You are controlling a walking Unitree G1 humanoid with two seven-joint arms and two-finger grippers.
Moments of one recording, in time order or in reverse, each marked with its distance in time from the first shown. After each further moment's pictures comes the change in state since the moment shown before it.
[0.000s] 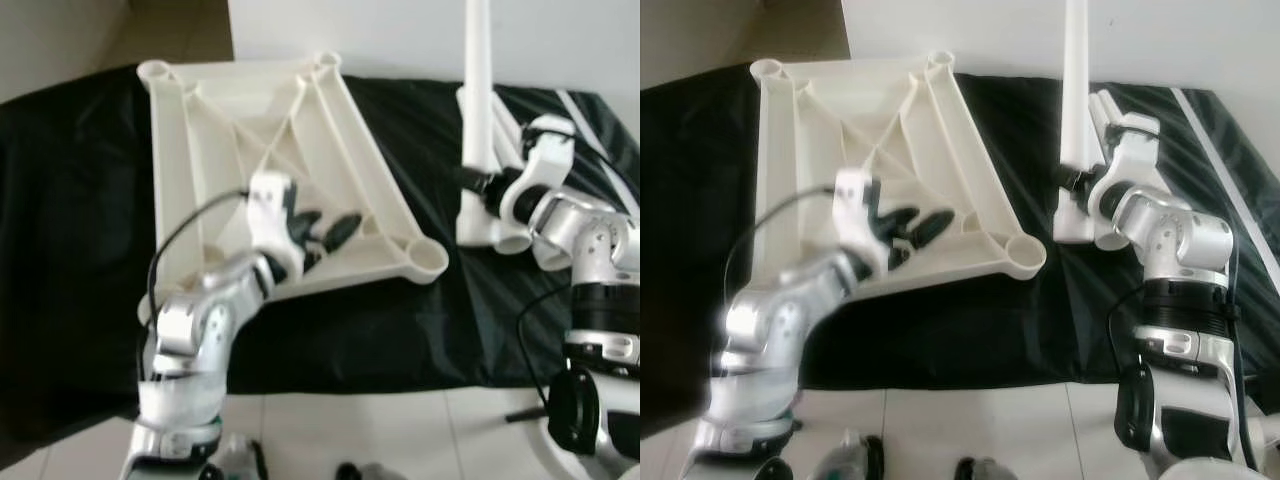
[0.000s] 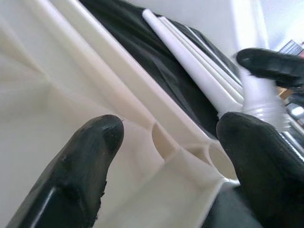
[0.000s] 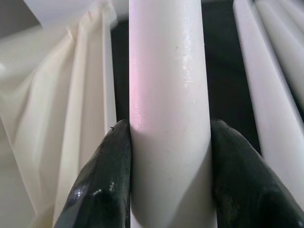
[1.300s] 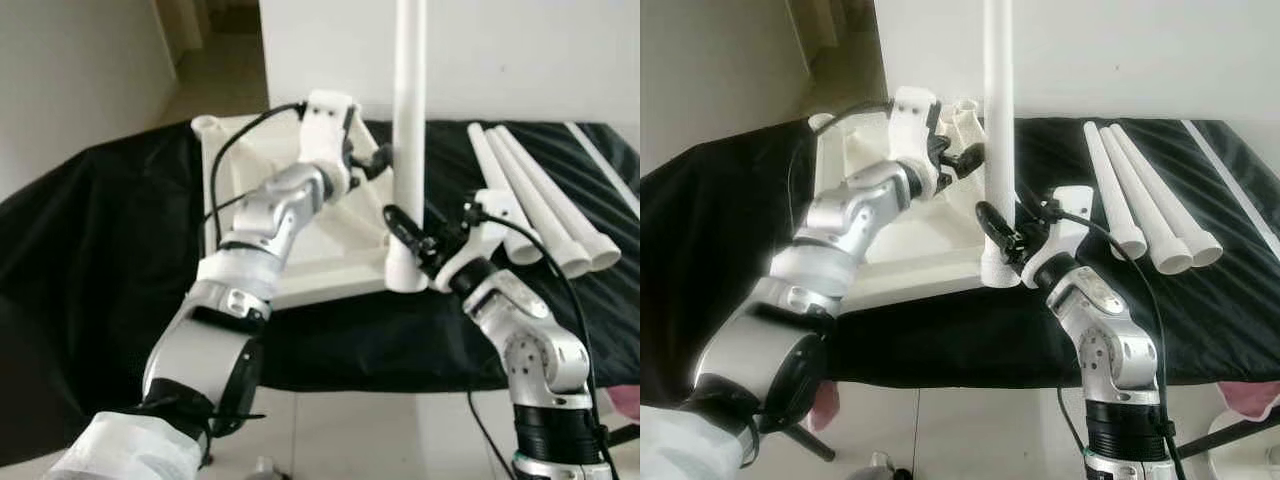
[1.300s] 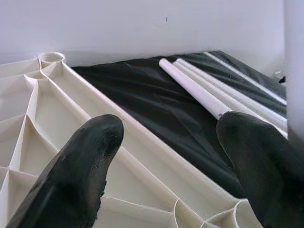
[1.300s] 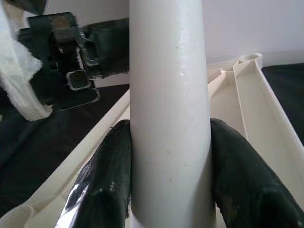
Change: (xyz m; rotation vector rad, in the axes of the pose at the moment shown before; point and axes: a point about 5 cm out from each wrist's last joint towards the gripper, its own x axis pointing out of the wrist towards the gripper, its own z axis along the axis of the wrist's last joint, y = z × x) left arm 0.084 -0.005 0.038 0.189 0.024 0.038; right arm -0.044 0.079 -0.073 0.021 -0.178 0.387
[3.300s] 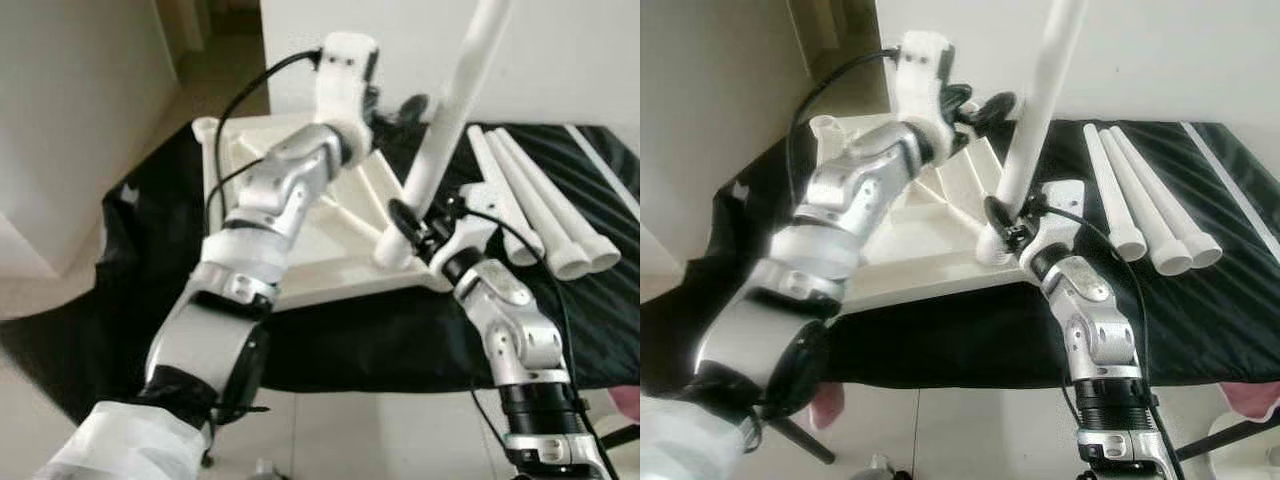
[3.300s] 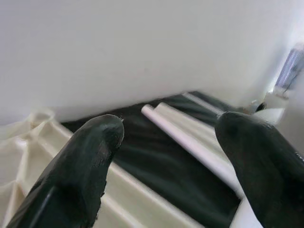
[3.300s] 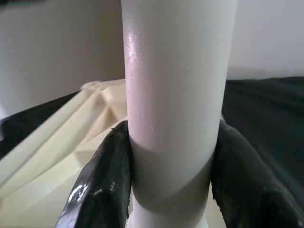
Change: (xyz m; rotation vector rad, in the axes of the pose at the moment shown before) left arm -0.007 -0.002 0.032 0.068 -0.171 -0.094; right arm 0.016 -0.028 -0.002 -0.144 -0.039 -0.189
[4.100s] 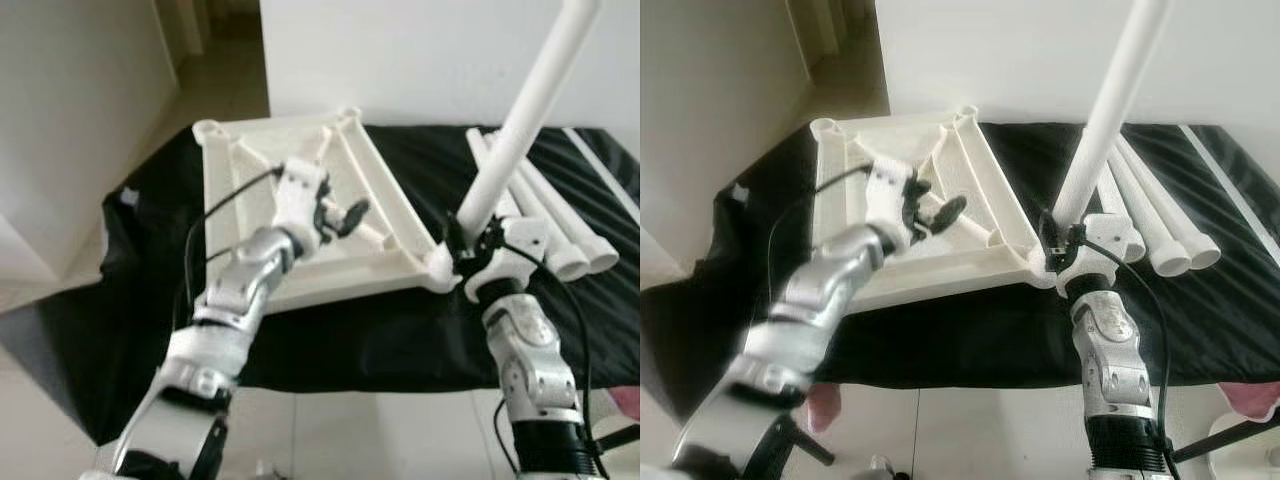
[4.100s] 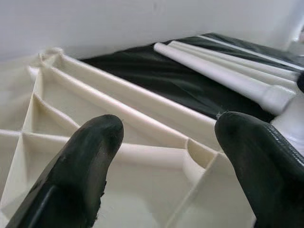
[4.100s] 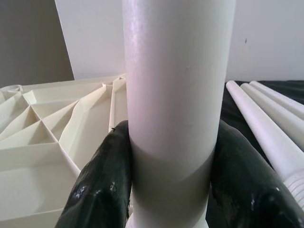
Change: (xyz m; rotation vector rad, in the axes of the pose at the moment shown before) left arm -0.062 -0.007 -0.092 0.089 0.117 0.020; right arm -0.036 -0.024 -0.020 -0.110 -0.056 -0.267
